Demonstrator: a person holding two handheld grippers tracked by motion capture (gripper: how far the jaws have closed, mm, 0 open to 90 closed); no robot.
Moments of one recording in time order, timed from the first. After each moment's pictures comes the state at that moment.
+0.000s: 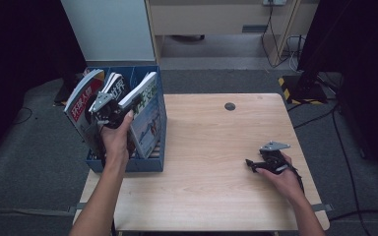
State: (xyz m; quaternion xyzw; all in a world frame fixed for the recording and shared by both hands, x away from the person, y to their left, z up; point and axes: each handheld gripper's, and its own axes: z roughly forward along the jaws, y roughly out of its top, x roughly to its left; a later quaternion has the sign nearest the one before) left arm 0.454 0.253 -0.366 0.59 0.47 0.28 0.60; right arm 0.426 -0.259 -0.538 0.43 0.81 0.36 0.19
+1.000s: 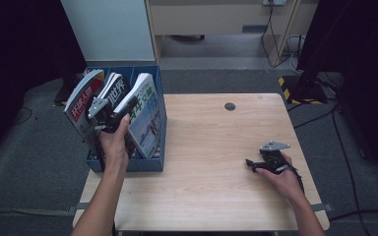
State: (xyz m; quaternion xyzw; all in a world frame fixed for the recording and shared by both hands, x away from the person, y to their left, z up) left arm 0.449 0.264 -0.379 0.55 0.49 0.28 0.62; right arm 0.426 -0.259 -0.538 0.43 0.81 0.36 0.19
